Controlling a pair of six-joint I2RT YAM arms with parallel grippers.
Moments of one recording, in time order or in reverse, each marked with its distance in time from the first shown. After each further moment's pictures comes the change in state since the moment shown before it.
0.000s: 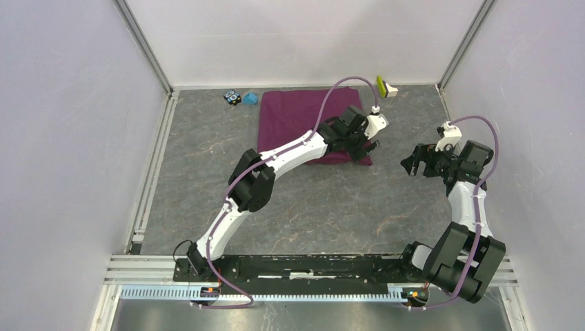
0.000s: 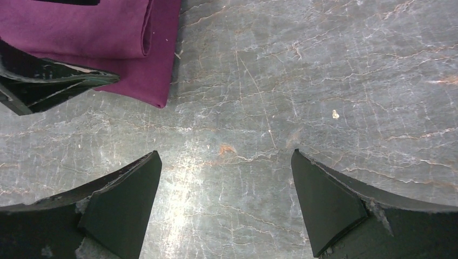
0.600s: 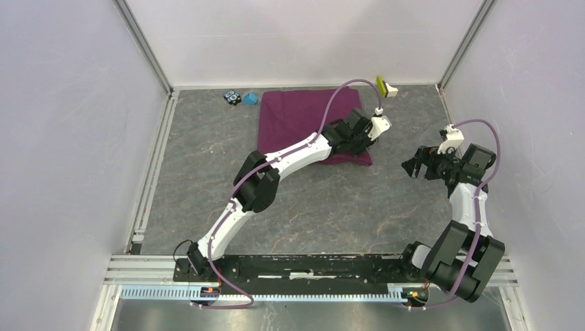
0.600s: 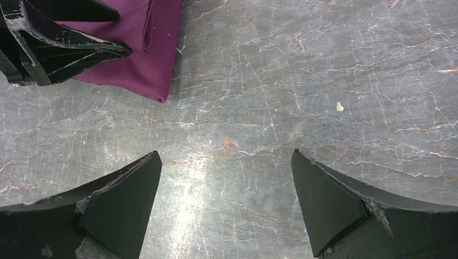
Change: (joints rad) left arm -0.017 0.063 0.063 0.002 -0.080 0.000; right arm -0.041 0.009 -0.021 -0.001 -0.058 -0.004
